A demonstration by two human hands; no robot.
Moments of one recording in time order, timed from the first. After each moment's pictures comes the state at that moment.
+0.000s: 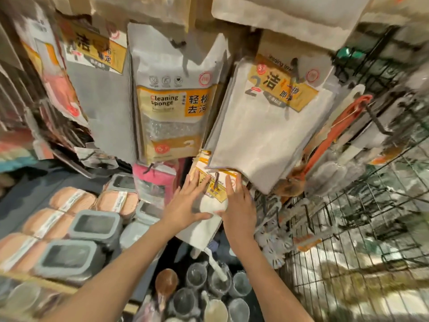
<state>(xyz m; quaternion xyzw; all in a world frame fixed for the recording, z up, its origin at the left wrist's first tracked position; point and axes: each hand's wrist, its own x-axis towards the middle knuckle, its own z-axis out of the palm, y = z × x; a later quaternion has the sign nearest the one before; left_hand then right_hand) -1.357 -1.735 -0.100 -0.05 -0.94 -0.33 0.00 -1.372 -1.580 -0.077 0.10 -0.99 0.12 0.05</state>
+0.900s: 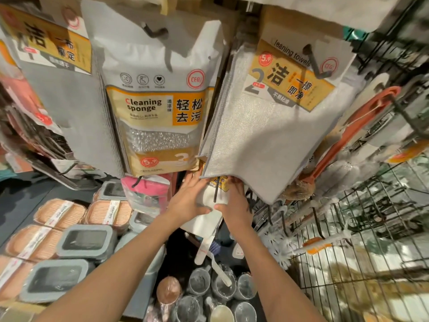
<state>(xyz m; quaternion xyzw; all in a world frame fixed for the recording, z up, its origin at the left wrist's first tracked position) -1.423 -1.743 -0.124 -0.04 -0.93 -0.37 -0.03 -1.429 -1.590 -0.098 0.03 -0.95 0.29 -0.07</state>
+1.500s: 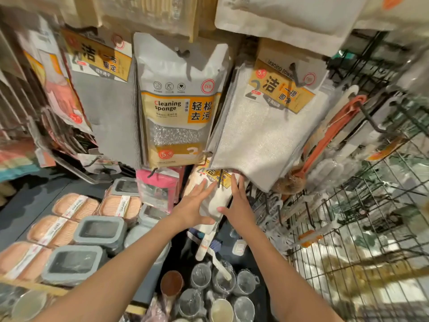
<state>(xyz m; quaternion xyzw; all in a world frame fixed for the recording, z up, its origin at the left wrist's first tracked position) -1.364 -1.738 -0.095 -0.08 -0.91 -0.39 -0.12 -1.389 -1.577 -0.071 0.10 -0.94 0.30 -0.10</state>
